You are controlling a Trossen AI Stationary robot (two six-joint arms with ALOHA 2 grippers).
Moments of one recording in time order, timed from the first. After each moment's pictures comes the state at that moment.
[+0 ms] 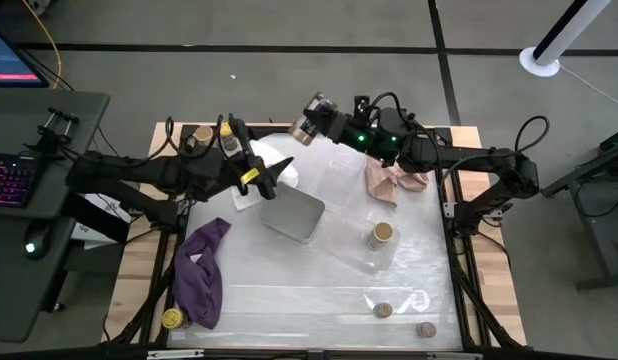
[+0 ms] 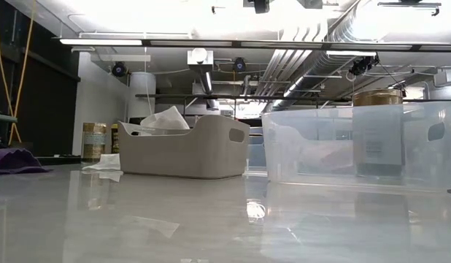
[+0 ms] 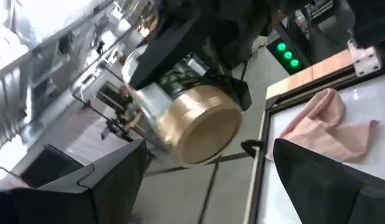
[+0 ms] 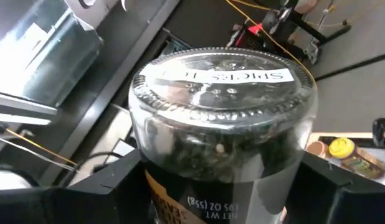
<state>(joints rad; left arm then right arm) -0.13 1.24 1.29 -0.15 -0.75 0.77 -0.15 1.50 1.39 0.26 0.28 0.97</state>
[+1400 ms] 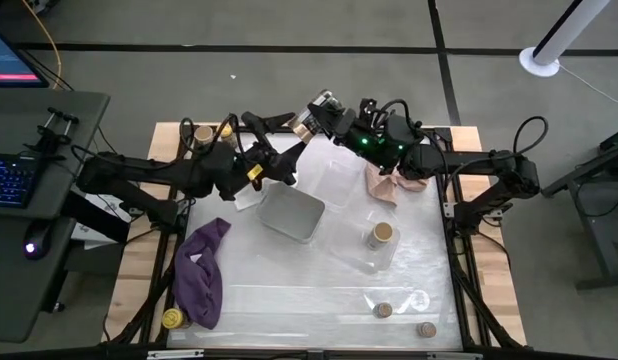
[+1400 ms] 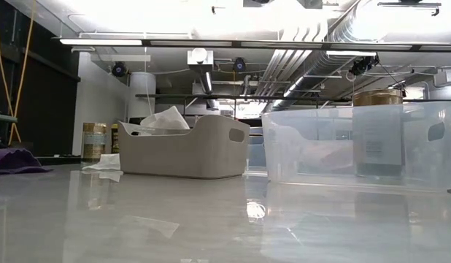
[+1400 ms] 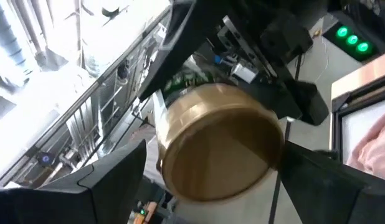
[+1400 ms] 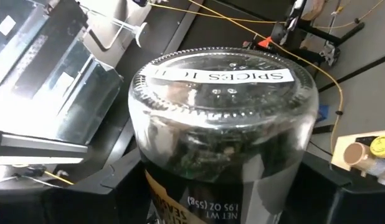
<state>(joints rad) -0.09 1.36 1.28 0.25 -0.79 1.13 -0.09 1.50 1.40 0.37 0.42 1.08</state>
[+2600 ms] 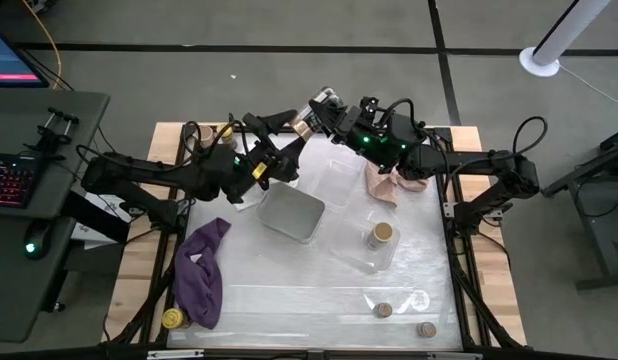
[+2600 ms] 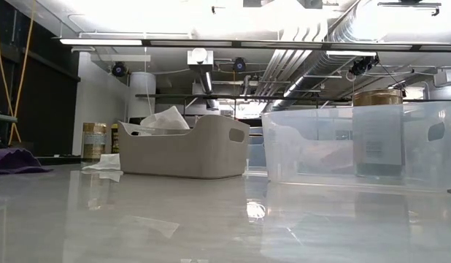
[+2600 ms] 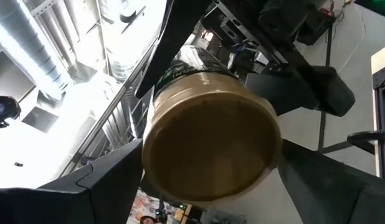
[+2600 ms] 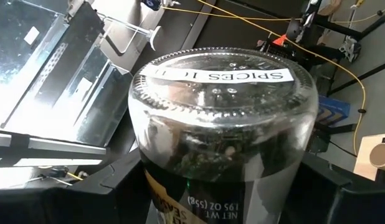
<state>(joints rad) -0.10 1.41 1.28 0.40 -0.88 1.36 -0.09 1.51 1.39 0.43 0.39 1.10</state>
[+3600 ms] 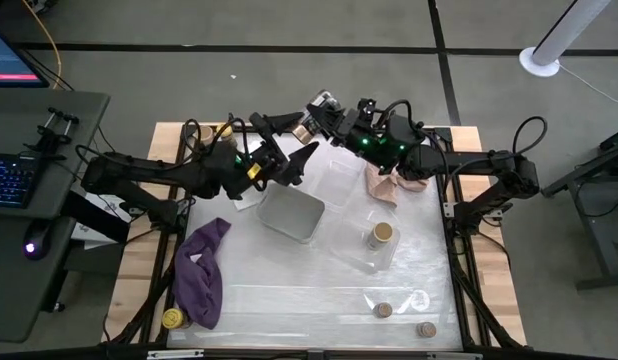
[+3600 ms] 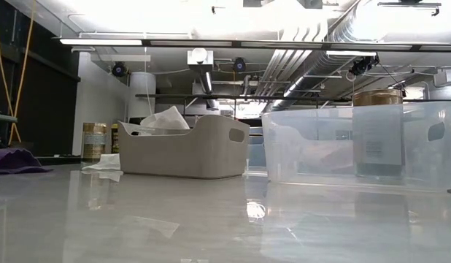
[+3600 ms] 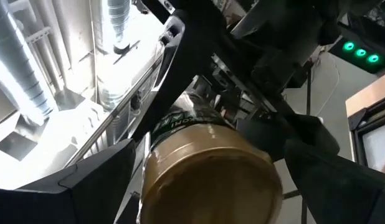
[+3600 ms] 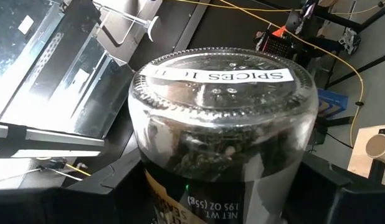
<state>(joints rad) -0.08 1.41 1.28 0.39 -0.69 1.29 -0.09 1.51 1.39 0.41 0.37 1.10</state>
